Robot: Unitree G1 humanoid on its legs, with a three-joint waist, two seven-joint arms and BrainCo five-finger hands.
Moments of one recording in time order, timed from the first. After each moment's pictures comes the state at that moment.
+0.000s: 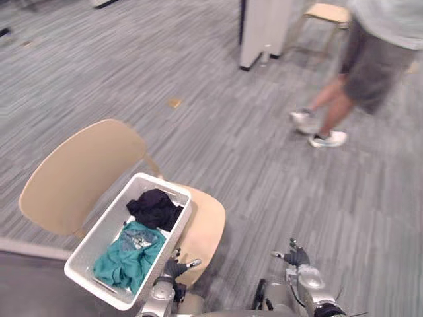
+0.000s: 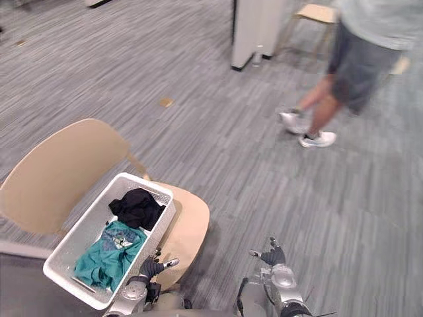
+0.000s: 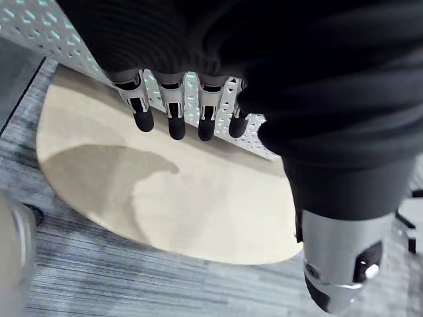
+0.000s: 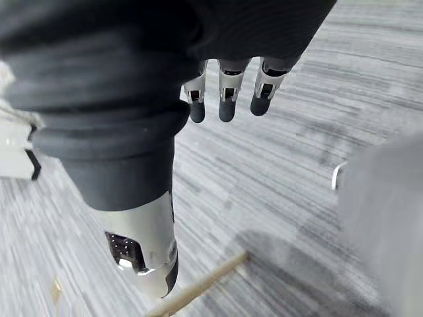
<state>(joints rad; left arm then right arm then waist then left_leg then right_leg) -0.05 0.04 -0.11 0.95 0.12 -0.12 0.12 -0.06 -0.12 -0.08 0.99 0.07 -0.15 -0.15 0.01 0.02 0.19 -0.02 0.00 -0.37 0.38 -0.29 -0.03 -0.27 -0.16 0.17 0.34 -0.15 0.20</state>
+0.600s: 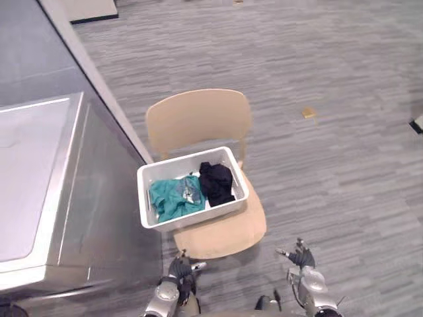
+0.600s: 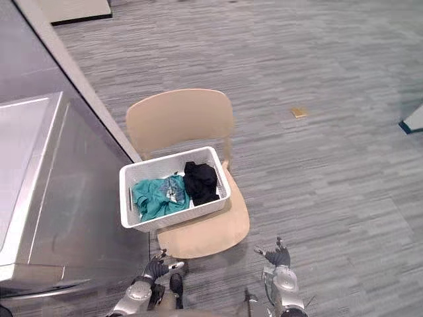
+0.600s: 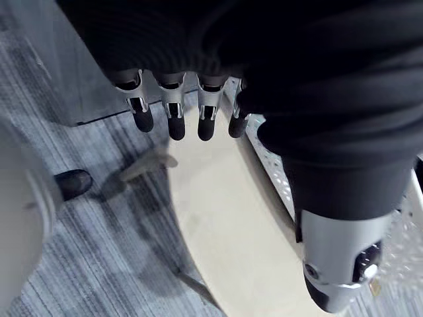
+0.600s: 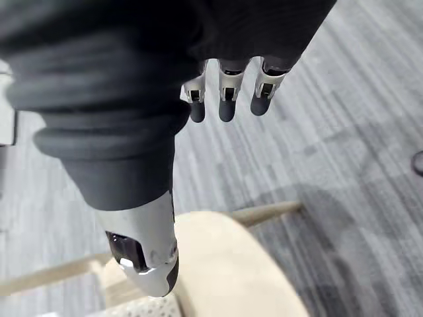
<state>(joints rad) 0.02 0.06 -0.16 0.97 0.12 -0.12 0.14 0.00 -0.07 -0.14 0.81 0.05 -0.15 -0.18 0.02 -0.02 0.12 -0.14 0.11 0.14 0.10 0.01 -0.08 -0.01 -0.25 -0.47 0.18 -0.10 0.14</state>
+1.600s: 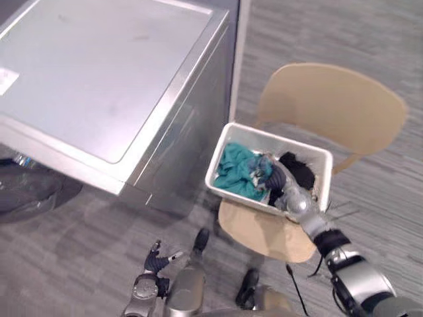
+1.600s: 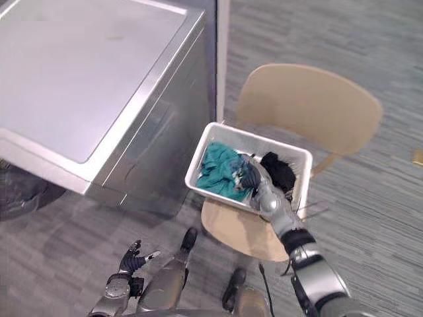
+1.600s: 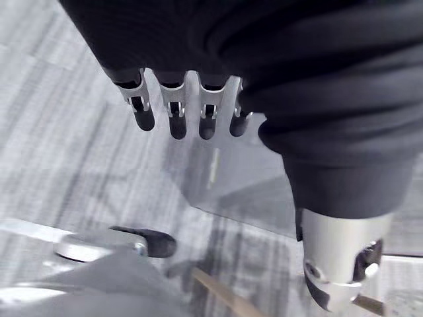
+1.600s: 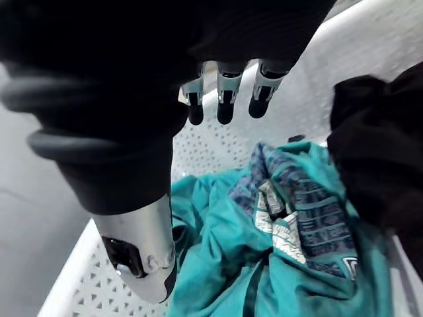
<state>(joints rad) 0.04 0.13 0.01 0.91 0.10 -0.18 0.16 -0.65 -0.36 0.35 0.84 -0.42 -0.17 -0.16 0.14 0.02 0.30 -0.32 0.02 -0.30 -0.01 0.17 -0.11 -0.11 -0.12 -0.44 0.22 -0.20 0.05</state>
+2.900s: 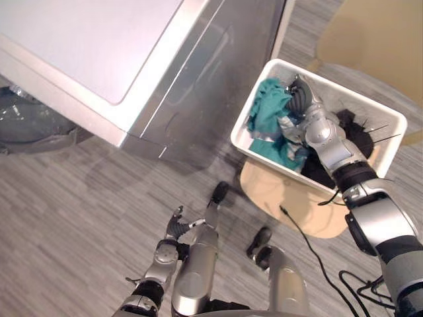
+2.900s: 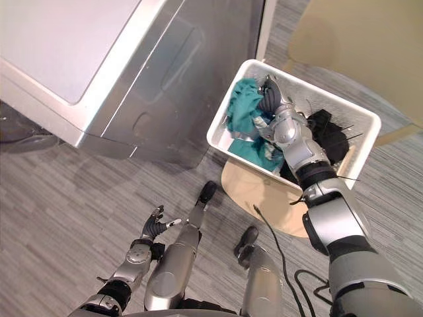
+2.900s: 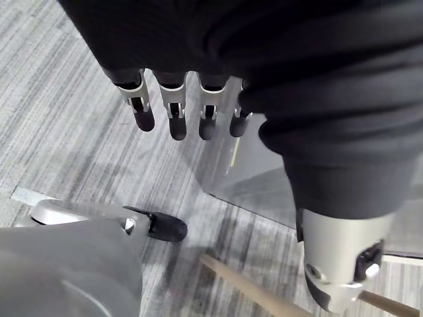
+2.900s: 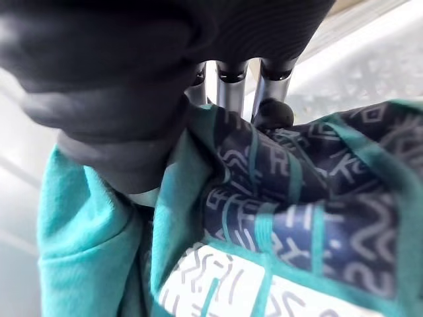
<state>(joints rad) -0.16 0.09 -0.11 0.90 0.01 -0.20 0.18 -0.91 -0.45 0.32 0.71 -0.12 -0.15 -0.20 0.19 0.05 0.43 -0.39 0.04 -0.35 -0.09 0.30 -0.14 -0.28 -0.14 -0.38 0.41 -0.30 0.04</state>
